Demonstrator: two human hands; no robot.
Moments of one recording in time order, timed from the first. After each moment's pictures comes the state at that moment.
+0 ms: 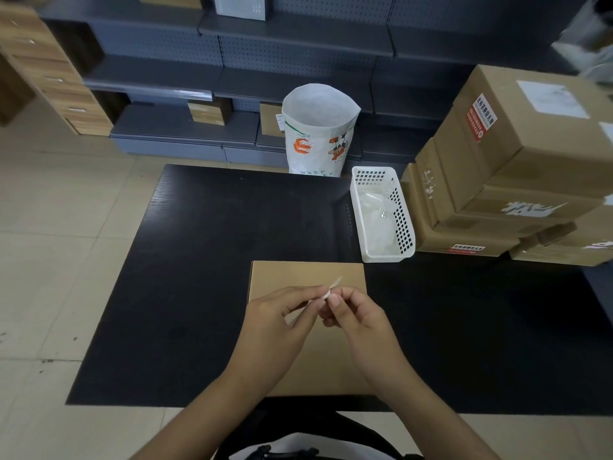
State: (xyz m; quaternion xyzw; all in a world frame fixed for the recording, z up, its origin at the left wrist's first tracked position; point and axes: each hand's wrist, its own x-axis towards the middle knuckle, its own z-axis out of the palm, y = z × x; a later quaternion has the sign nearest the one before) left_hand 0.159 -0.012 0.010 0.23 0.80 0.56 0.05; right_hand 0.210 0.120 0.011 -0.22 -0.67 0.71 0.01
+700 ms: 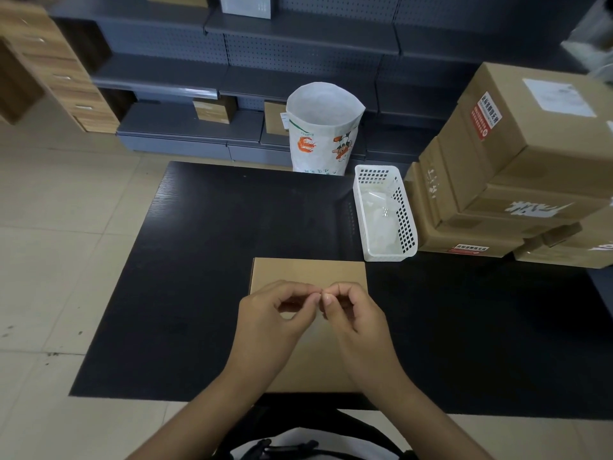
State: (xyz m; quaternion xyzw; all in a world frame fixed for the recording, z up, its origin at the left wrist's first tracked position) left_hand 0.163 -0.011 0.018 0.17 0.81 0.56 0.05; right_hand 0.214 0.117 0.009 -0.16 -0.77 0.62 0.06
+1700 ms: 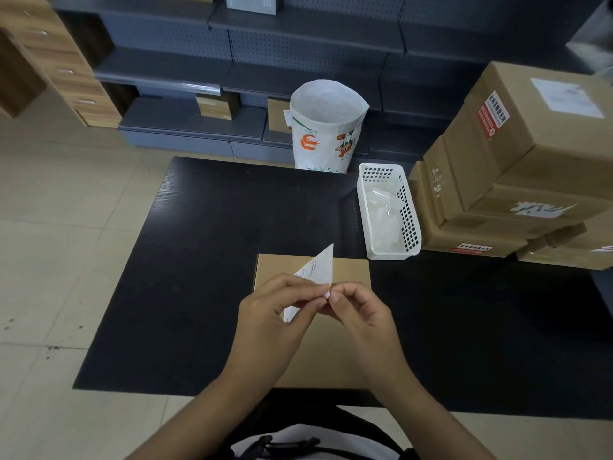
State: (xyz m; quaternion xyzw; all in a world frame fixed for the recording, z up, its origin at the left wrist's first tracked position) left_hand 0.165 -0.018 0.018 0.21 0.78 0.58 -0.01; right_hand 0.213 0.111 0.014 -0.20 -0.63 0.74 0.06
